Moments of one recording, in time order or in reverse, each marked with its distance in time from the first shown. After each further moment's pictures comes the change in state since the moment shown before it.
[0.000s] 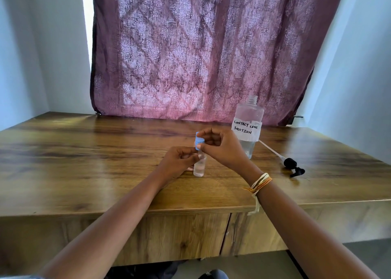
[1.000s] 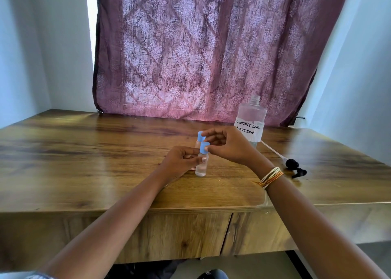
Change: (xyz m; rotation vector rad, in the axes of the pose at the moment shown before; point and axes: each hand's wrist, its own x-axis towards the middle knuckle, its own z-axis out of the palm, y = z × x) left_hand 0.001 -0.004 -0.001 0.054 -0.033 0.022; right_hand 0.006 -0.008 -0.019 -0.199 -0.139 0.025
